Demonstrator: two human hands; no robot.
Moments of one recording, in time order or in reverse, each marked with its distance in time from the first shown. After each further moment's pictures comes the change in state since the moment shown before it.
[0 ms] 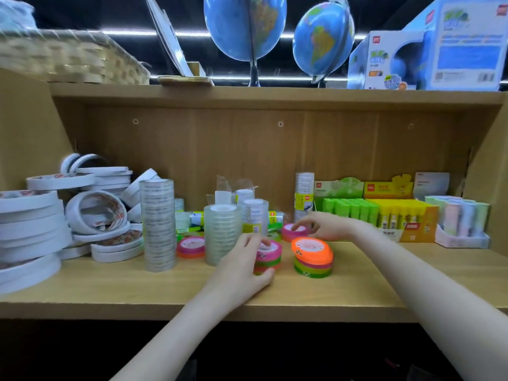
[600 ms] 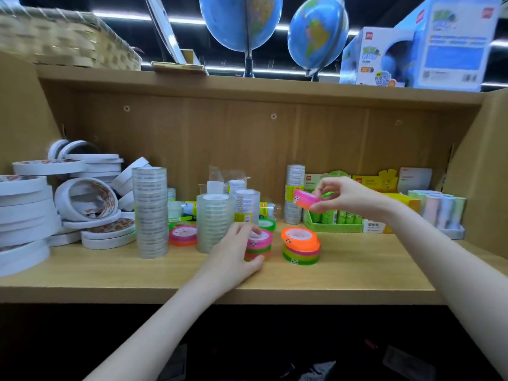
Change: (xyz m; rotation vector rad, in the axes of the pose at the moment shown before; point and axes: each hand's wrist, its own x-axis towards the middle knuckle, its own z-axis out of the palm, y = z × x) left_hand -0.002 0.002 -0.002 -0.043 -0.037 -0.036; right_hand -0.071 -0.014 -0.047 0.467 0.277 0.013
